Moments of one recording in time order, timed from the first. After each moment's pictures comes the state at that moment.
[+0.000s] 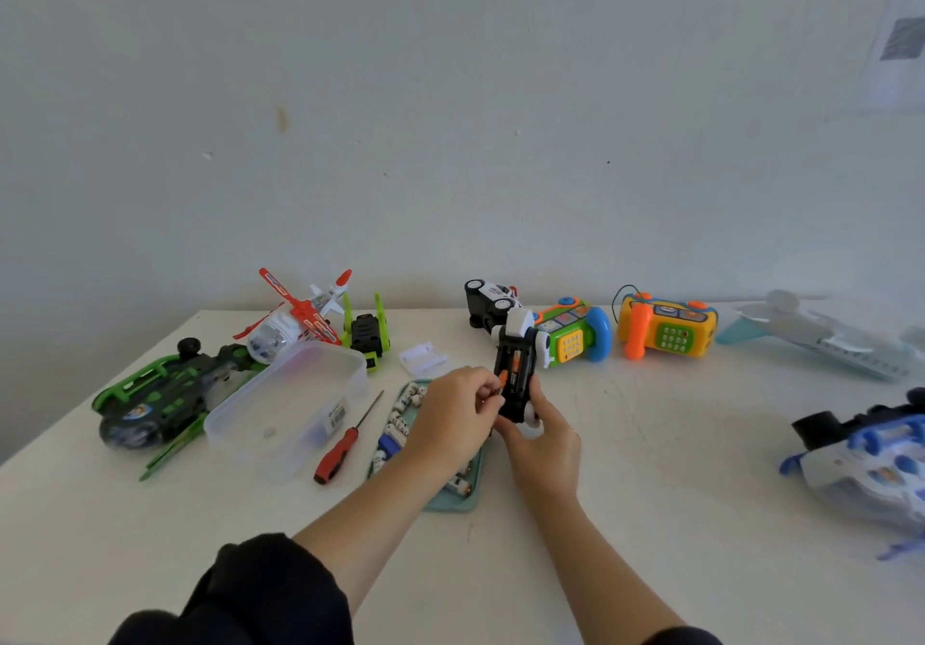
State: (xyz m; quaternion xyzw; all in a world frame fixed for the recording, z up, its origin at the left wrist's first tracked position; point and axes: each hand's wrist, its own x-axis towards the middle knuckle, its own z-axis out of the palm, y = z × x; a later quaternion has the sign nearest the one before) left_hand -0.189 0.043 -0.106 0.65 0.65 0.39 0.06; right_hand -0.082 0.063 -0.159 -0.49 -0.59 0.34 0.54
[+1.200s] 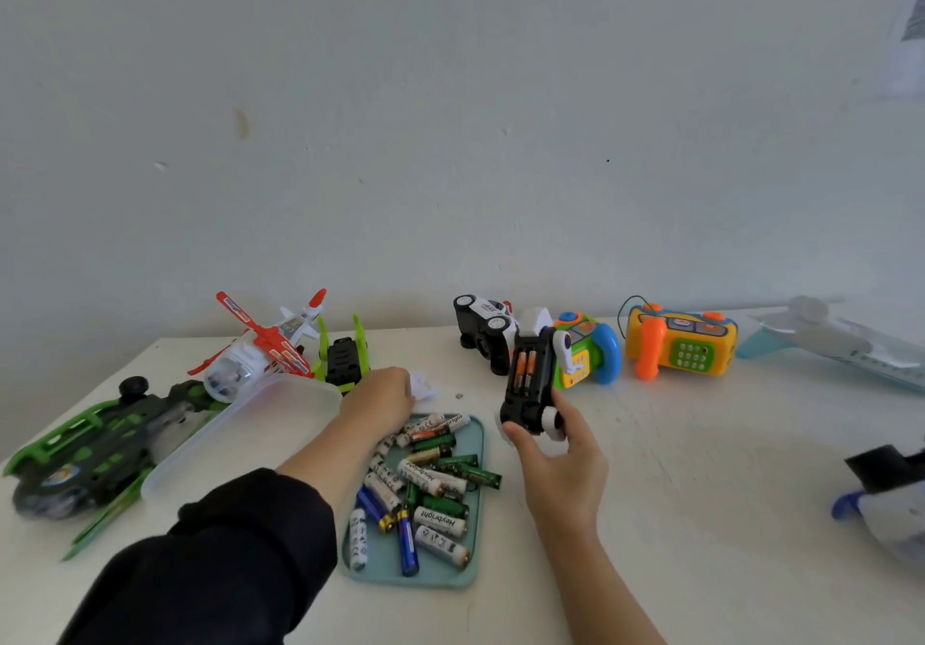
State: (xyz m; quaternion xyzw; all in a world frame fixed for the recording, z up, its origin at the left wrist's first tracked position) left_hand -0.288 0.136 -0.118 0.58 0.80 0.09 0.07; right_hand -0.086 0.093 -0.158 -0.49 -0.51 0.36 0.61
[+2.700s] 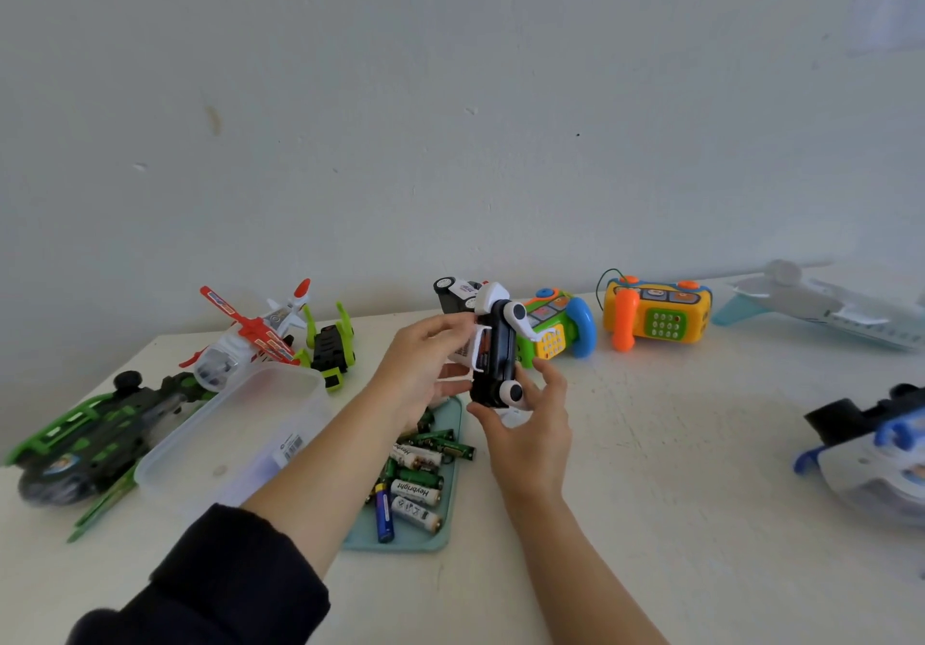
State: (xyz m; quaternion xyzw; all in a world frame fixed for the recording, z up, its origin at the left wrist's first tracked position) left_hand -0.190 0.100 -0.068 0.42 0.57 0.53 0.47; right_hand -0.087 0.102 -0.175 -0.47 -0.54 0.35 0.60
